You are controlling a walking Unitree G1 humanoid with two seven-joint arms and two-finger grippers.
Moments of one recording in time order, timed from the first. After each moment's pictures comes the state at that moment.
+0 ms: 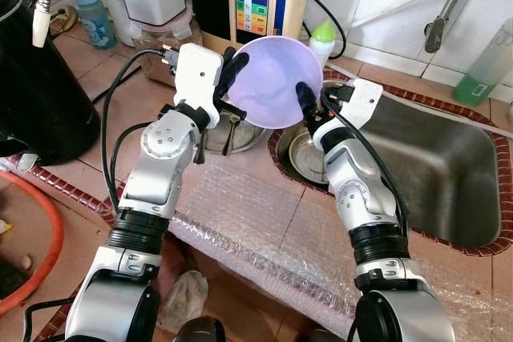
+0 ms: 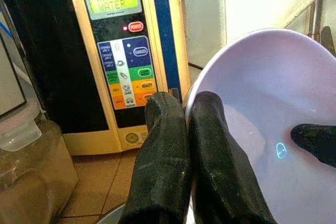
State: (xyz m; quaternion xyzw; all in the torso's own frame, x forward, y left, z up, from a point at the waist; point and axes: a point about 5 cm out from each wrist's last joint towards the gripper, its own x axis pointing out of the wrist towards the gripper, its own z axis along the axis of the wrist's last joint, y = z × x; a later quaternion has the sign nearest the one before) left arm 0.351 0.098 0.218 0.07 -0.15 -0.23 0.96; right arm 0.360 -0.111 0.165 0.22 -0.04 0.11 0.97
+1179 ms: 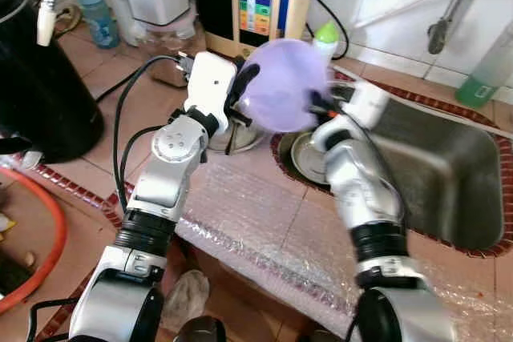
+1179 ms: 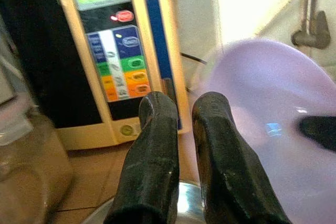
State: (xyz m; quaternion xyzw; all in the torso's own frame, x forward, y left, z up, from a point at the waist) left arm 0.351 0.091 0.211 0.08 -0.14 -0.24 0.96; right arm 0.363 -0.134 0.154 0.26 -0.01 0.04 0.97
